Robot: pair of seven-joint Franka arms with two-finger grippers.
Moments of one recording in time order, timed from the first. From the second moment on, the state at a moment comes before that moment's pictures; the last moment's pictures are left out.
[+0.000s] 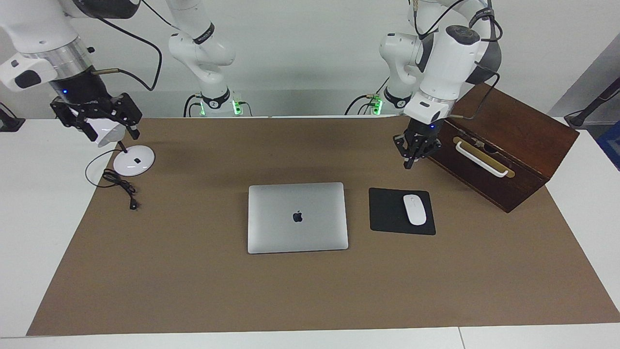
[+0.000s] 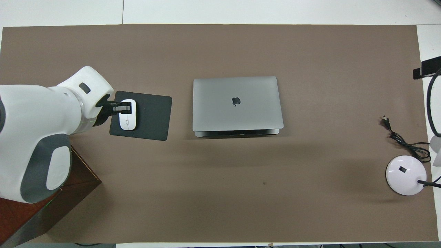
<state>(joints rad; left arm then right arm) -0.37 -0.12 0.06 -2.02 -0.05 2.17 -0.20 -0.21 0.10 0.13 -1.36 0.03 1.56 -0.07</state>
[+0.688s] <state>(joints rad) -0.13 -0.01 0.01 -1.70 -0.05 1.89 -0.12 0.07 0.10 -0.17 -1.36 0.01 1.56 -0.07</state>
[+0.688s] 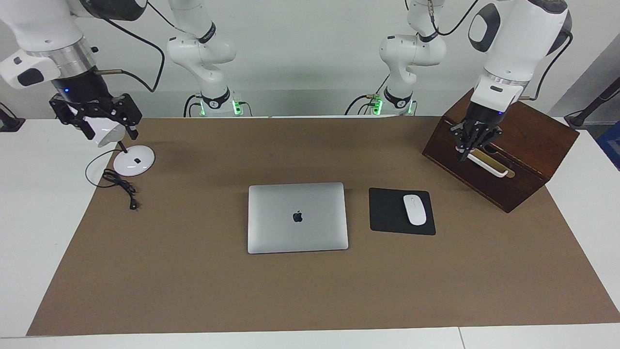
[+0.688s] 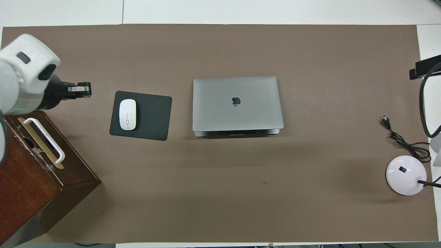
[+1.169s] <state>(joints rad) -0.01 0.01 -0.03 -1.59 -0.05 1.70 -0.07 0.06 0.08 -0.16 -1.33 0.01 1.49 -0.07</state>
